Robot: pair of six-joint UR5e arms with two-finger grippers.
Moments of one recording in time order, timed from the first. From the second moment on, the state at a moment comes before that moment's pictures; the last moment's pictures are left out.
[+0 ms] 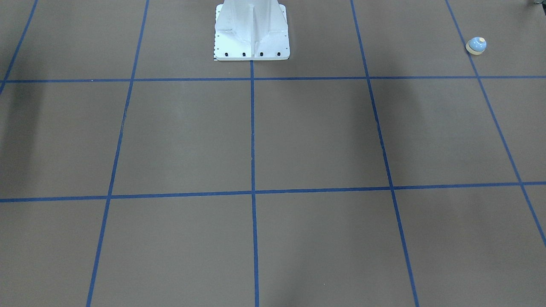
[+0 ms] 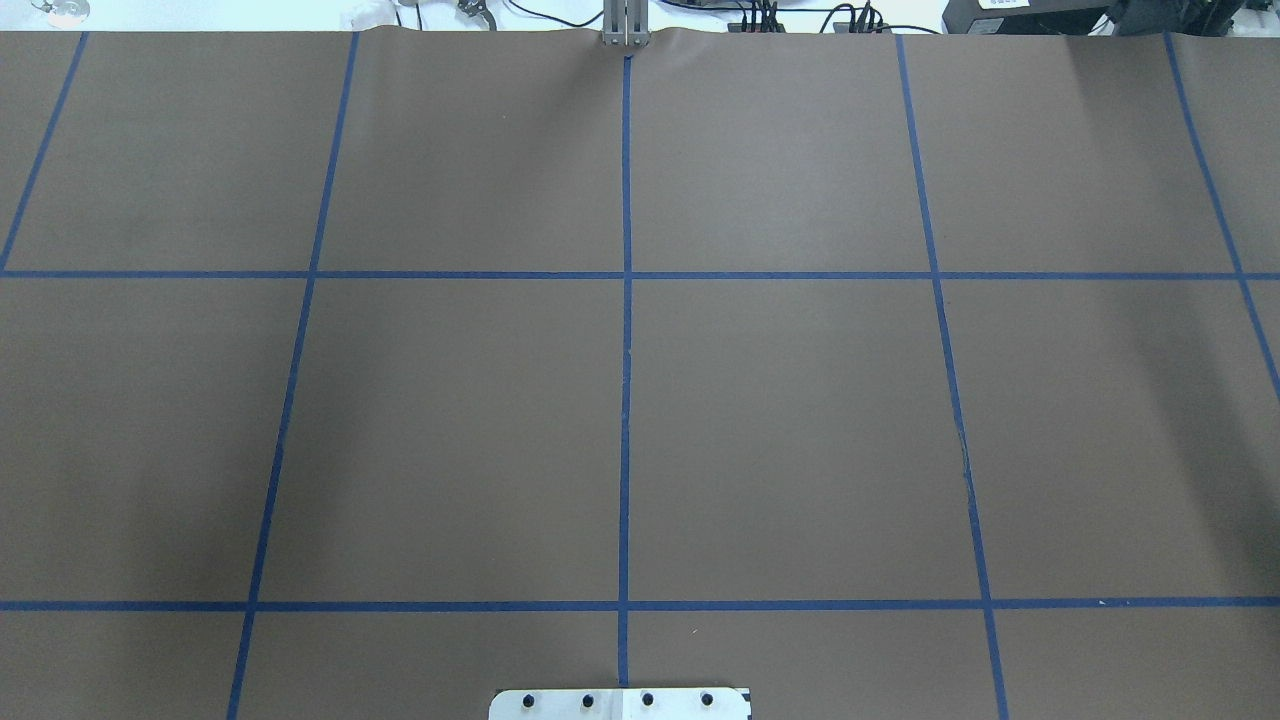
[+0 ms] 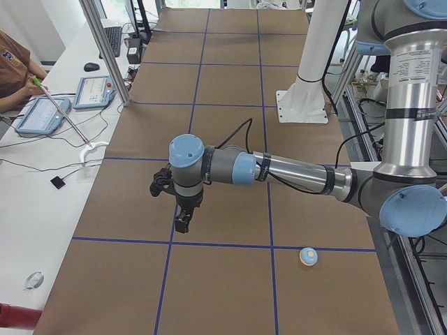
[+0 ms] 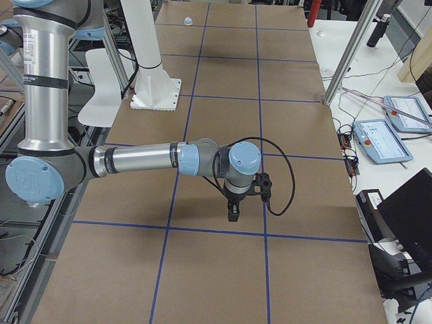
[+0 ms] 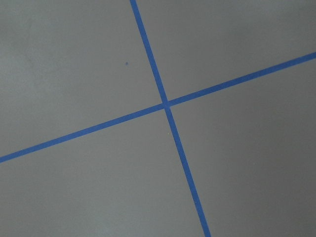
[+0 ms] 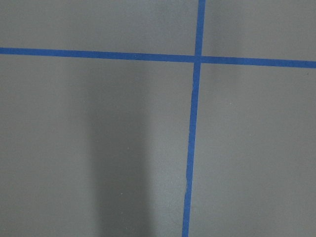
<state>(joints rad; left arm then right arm) -1.56 -1.54 -1.80 -1.49 -2.26 0.13 1.54 -1.65 1.78 -1.76 2.39 -0.07</state>
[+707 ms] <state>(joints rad) -1.50 -1.30 -2.23 -1.39 -2.10 -0.42 1.54 -1.66 1.78 -1.76 2.35 -0.07</state>
